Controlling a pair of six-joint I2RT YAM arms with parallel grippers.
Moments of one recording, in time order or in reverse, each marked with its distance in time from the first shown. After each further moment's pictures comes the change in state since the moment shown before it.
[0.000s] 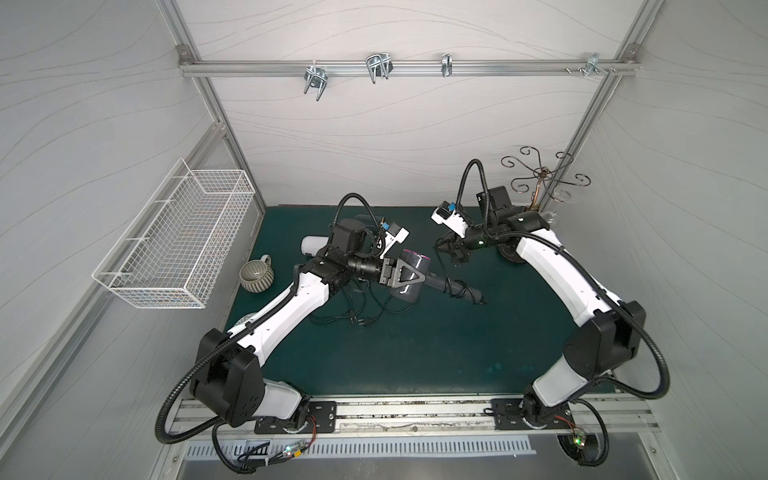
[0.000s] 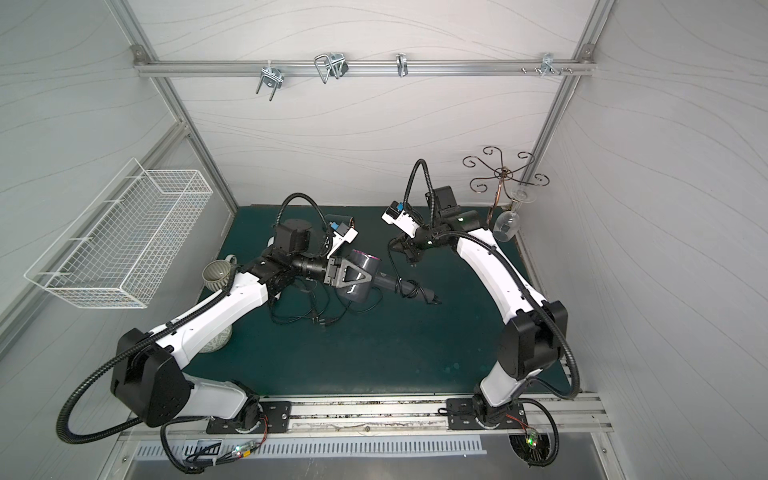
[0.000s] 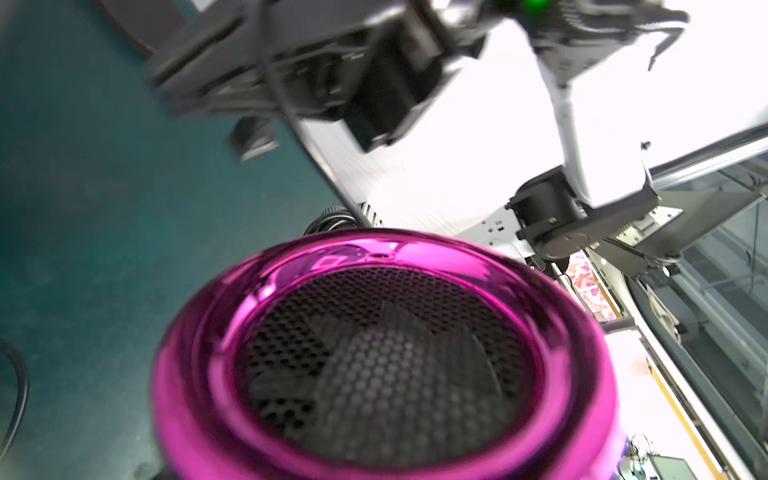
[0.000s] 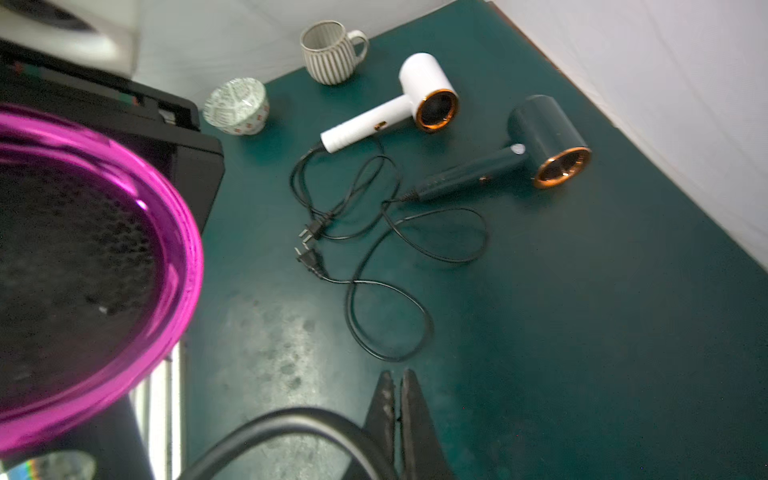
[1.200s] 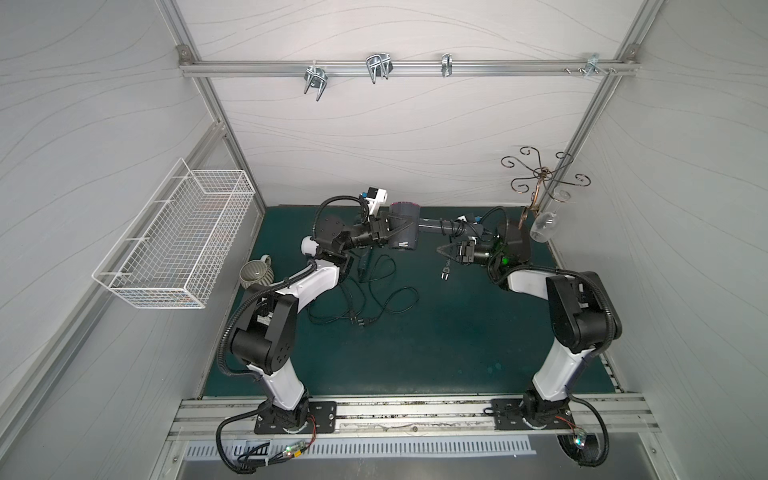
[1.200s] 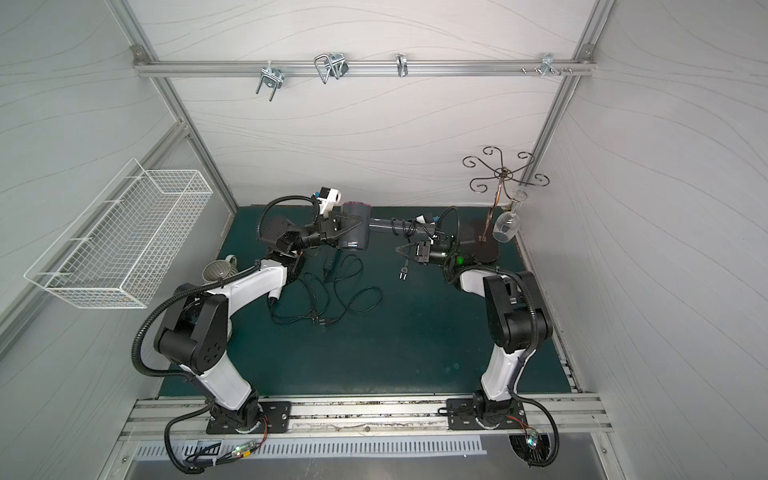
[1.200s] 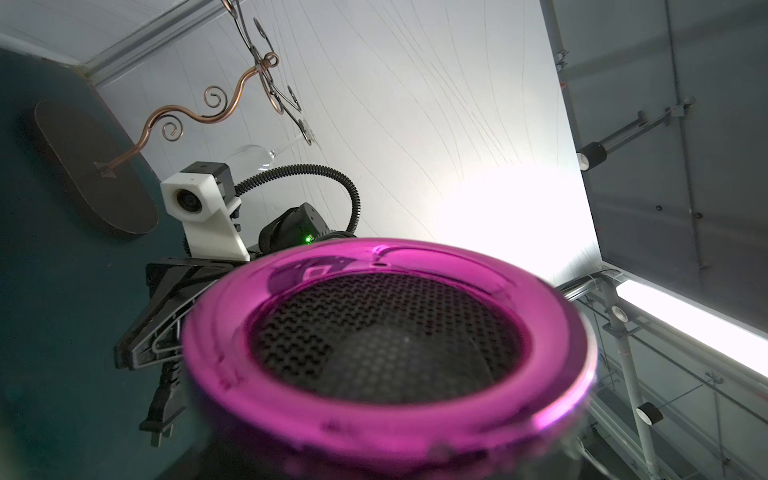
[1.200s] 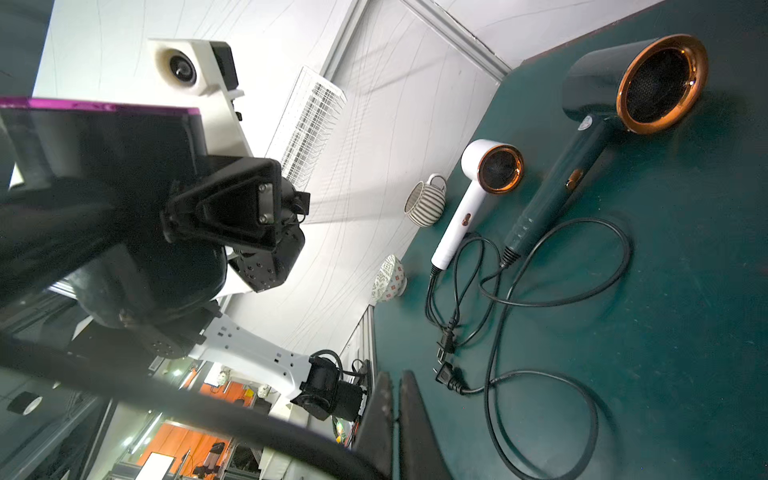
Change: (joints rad) left arm 0.136 0.299 -0.011 1.253 -0.065 -1.001; right arm -0.178 0.150 -0.671 1.651 -0.475 1.463
